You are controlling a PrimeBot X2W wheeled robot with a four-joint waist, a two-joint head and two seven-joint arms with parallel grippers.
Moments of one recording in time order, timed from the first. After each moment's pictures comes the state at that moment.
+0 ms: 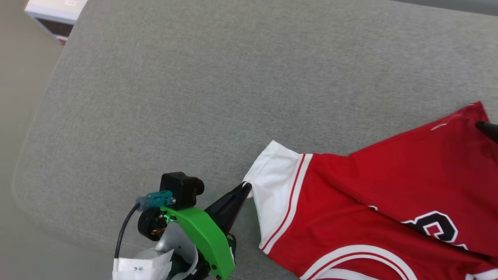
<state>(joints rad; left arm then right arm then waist) -0.23 0.45 -0.69 -0.21 -0.84 0.13 0.16 -0.55 -0.51 -0.06 0.09 0.43 0.13 1.16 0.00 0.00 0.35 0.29</state>
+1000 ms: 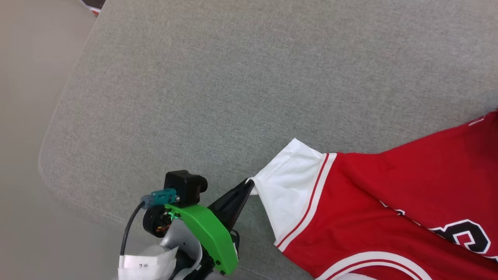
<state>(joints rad) -0.25 0.42 -0.70 -0.15 -0.84 0.11 0.12 -0.60 -0.59 0.05 0.23 0.46 0.13 1.01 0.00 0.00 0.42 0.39</state>
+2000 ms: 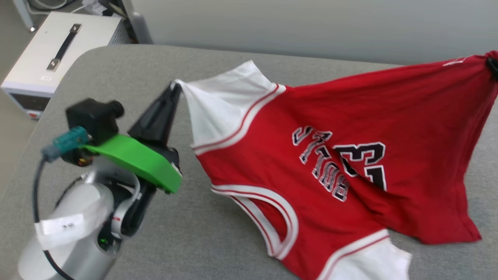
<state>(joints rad) -0.43 0.53 -0.50 -0.19 -0.77 0.18 0.03 -0.53 -0.60 0.06 0.05 0.65 0.13 0.54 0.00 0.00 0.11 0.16</state>
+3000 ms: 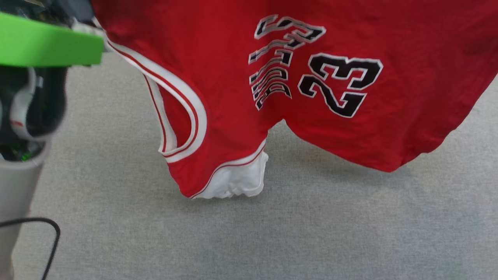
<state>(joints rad) -0.88 0.58 -0.33 -0.30 -0.69 0.22 0.00 -0.64 -0.52 -0.10 -0.21 0.58 0.13 0.51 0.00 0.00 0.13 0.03</state>
